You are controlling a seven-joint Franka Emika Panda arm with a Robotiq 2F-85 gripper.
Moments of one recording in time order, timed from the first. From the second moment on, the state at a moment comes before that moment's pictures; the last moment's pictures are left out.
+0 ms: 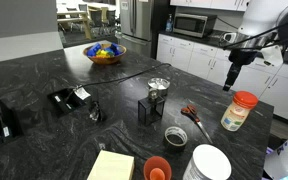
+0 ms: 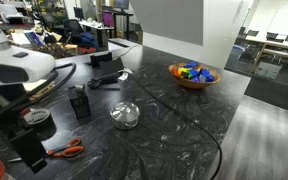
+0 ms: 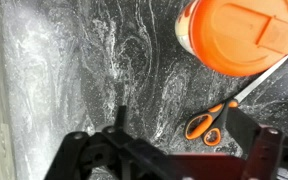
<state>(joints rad) -0.01 -0.71 0.00 -2.59 -0.09 1.88 0.03</state>
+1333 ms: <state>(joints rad) 0.02 -0.54 0.06 -2.45 -0.21 2.02 0.00</state>
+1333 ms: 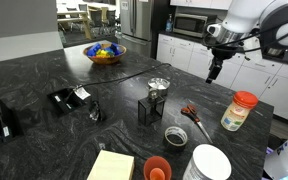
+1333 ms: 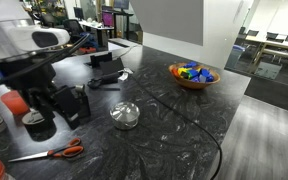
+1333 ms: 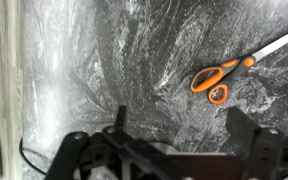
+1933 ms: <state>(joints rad) 0.07 -0.34 0.06 -2.28 -0.21 2.12 -0.15</state>
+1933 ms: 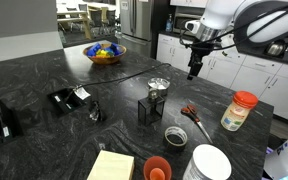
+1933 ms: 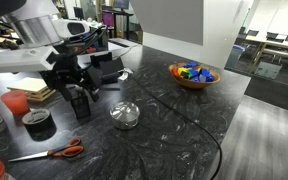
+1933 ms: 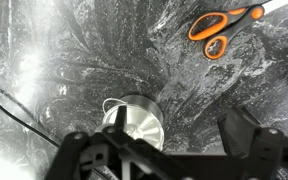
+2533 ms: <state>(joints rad) 0.09 -0.30 0.07 -2.23 -0.21 2.15 -0.16</state>
